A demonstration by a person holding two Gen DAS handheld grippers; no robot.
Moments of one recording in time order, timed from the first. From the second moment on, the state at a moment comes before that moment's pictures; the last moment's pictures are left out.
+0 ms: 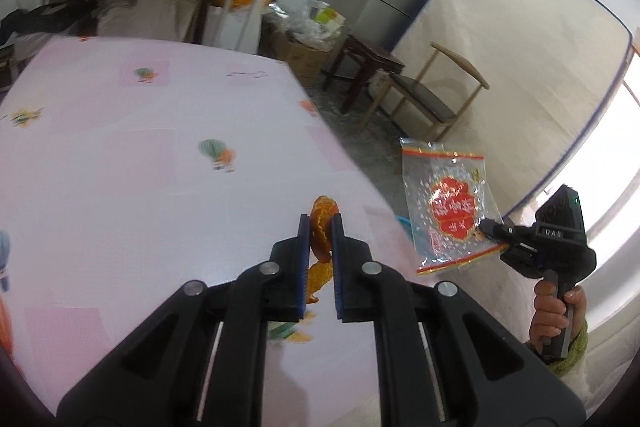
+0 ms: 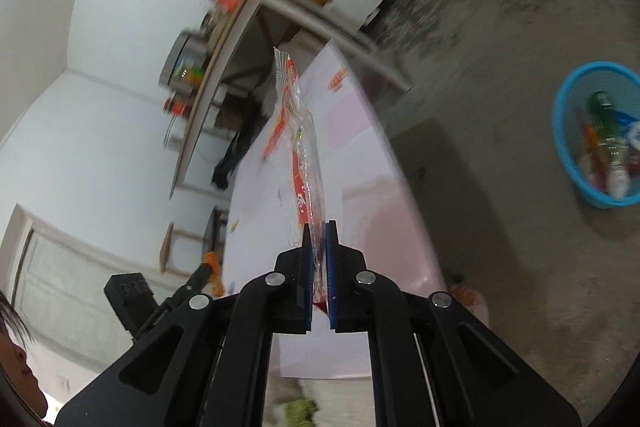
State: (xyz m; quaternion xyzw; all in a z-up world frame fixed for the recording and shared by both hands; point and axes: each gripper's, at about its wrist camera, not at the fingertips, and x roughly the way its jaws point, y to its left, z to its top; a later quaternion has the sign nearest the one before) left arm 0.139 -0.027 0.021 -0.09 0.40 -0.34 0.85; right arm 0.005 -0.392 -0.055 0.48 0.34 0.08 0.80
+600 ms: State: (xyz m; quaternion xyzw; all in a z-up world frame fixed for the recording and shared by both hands) left arm 0.185 -0.310 -0.029 0.07 0.55 -0.48 0.68; right arm -0.138 -0.532 -0.128 0.55 0.29 -0.22 0.75
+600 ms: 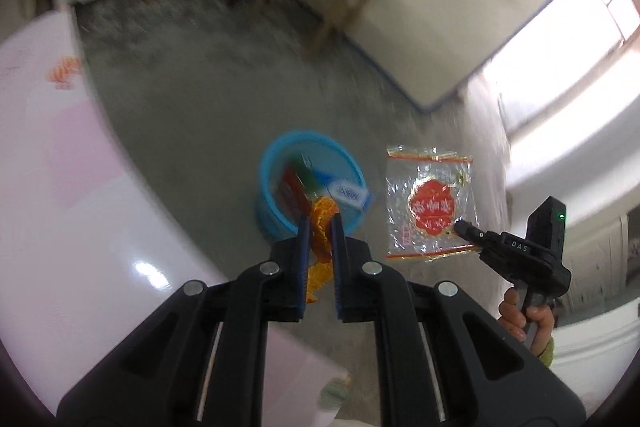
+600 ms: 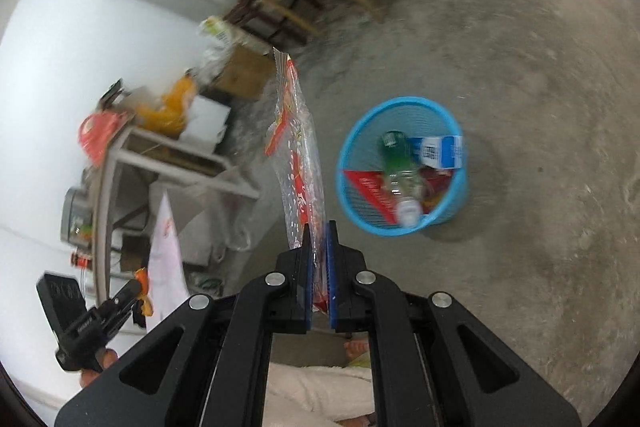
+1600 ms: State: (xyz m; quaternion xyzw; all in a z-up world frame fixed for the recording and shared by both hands) left arm 0.237 -0.479 -0.168 0.07 0.67 -0.38 0.63; right arm -0.176 -0.573 -0.182 0.58 0.29 -0.27 0.71
